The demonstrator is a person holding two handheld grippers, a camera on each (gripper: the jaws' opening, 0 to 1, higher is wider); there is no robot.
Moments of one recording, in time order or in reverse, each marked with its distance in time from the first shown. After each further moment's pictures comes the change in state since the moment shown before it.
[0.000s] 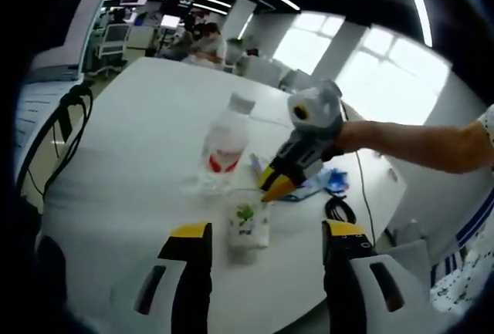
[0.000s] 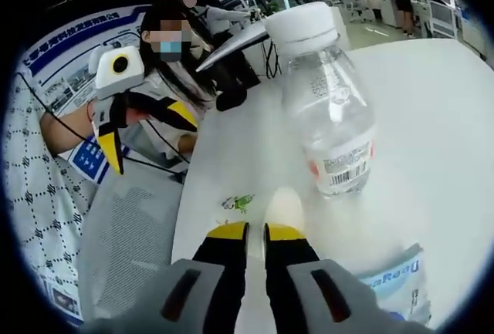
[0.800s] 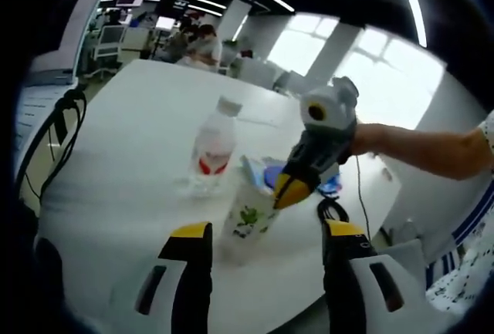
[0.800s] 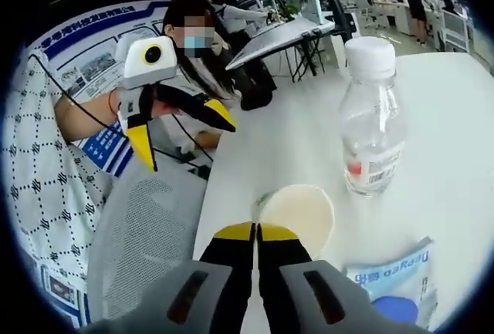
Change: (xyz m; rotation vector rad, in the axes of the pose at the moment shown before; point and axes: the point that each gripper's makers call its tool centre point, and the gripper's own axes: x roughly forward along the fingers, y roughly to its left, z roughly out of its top) left arm -0.001 -0.012 0.001 0.014 -0.003 -0.029; right arm -0.019 0.044 0.000 -0.077 -0.009 0.011
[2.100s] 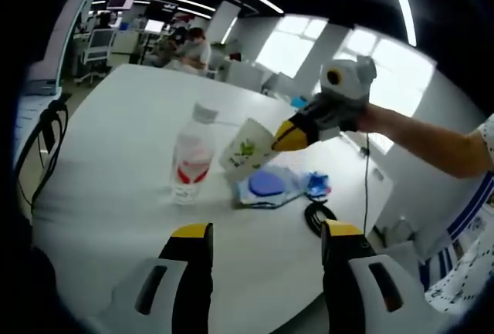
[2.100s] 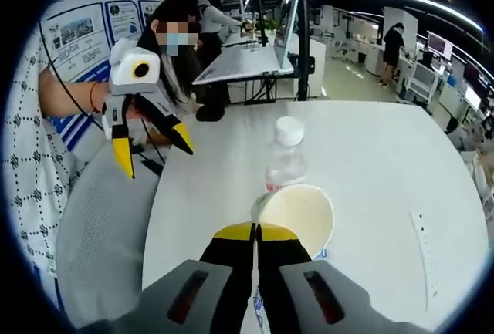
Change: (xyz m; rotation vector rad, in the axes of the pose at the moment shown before) left arm 0.009 -0.022 0.006 0.020 -0.012 -0.056; right arm -0.080 -0.038 0.030 -0.194 -0.004 -0.374
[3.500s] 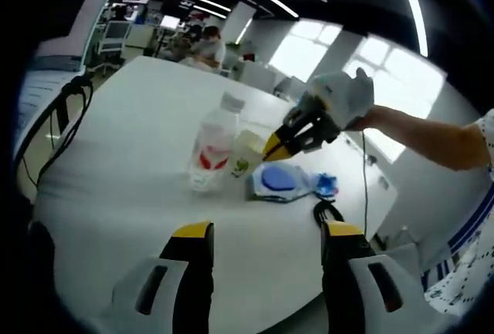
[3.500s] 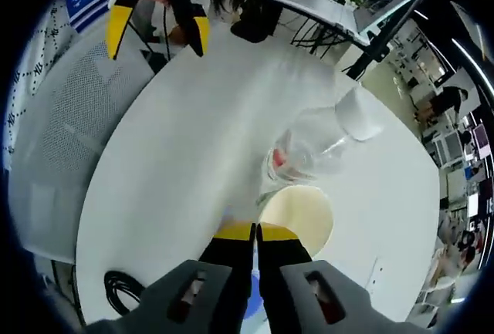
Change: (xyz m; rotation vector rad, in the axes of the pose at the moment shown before) left arm -0.015 0.022 -0.014 -0.067 -0.017 0.046; right arm 0.055 -0.018 -0.037 -0.505 0.366 0.011
